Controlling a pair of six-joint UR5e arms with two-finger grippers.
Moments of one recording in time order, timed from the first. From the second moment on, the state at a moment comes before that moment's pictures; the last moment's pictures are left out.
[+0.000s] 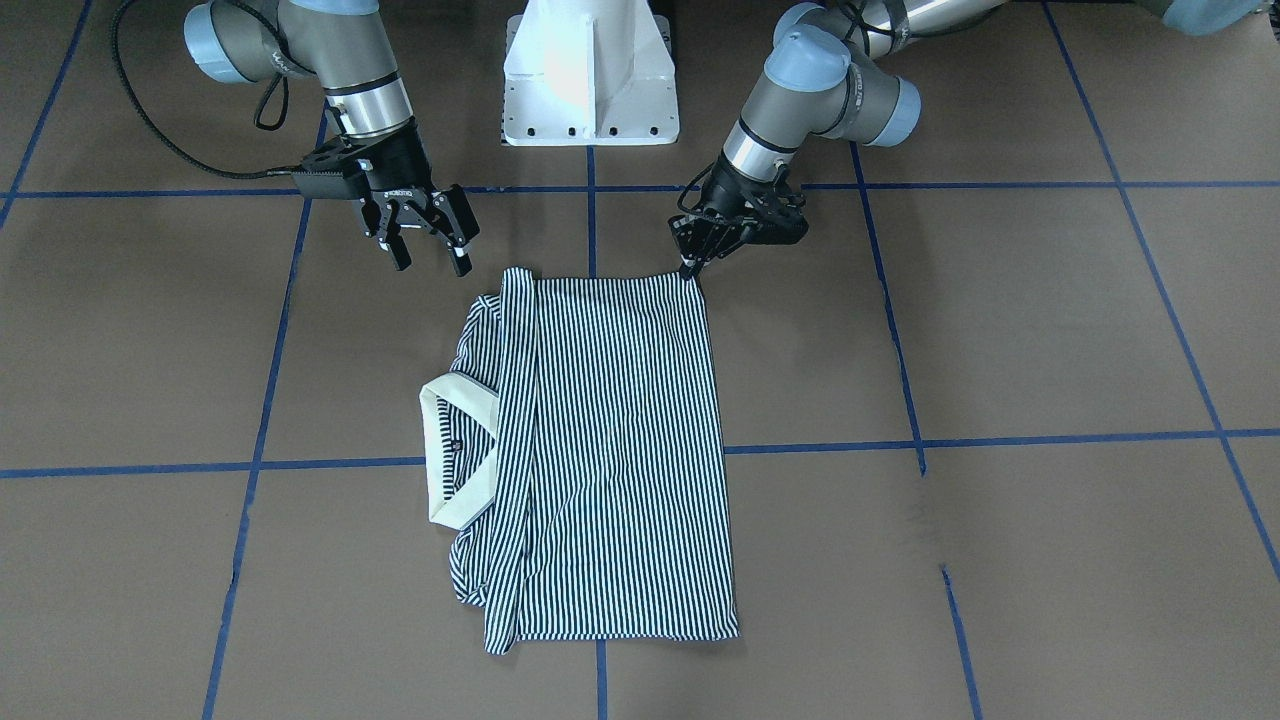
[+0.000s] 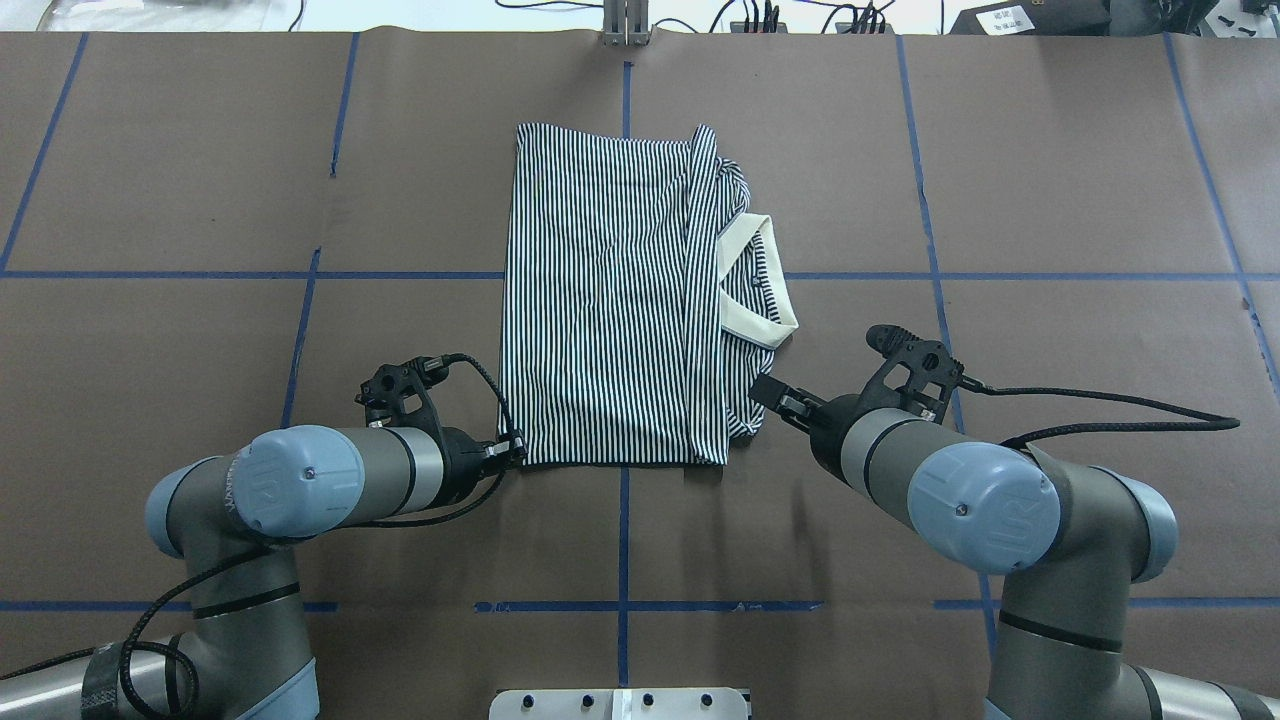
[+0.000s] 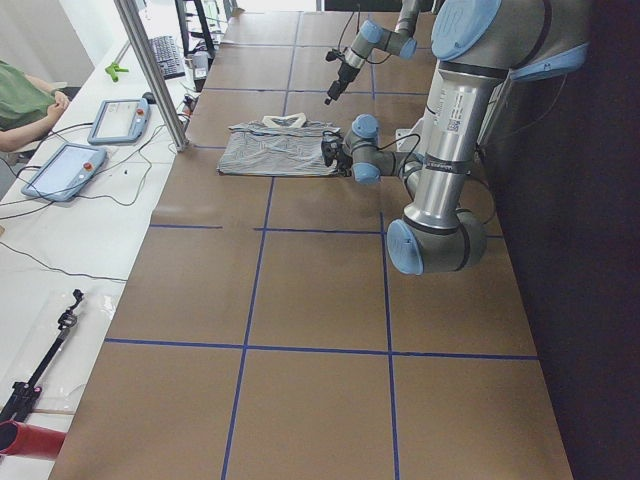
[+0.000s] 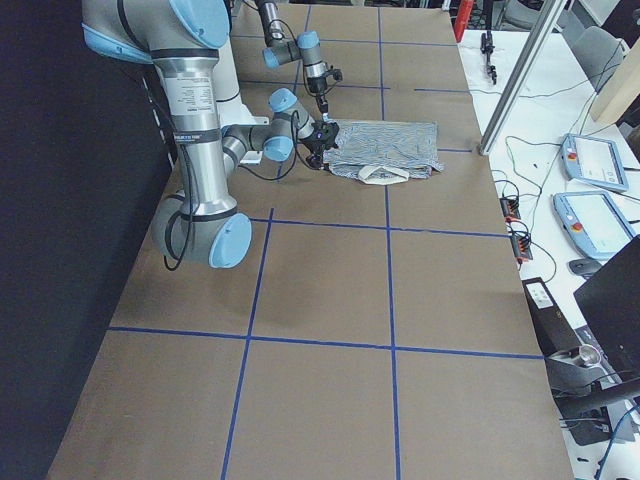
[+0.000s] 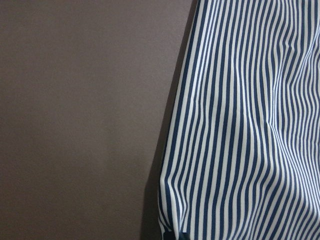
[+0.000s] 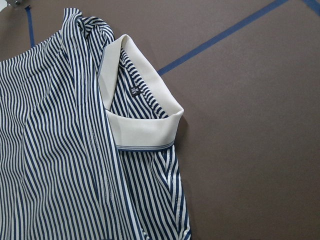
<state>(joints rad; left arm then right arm) -0.34 -1.92 -1.73 -2.23 -1.61 -1.70 0.32 -1.35 1.99 -1.18 1.33 1.82</state>
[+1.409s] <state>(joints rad) -0.34 -1.92 -1.75 -2.23 -1.61 -1.70 0.27 -1.08 1.81 -1.51 1.33 1.86</state>
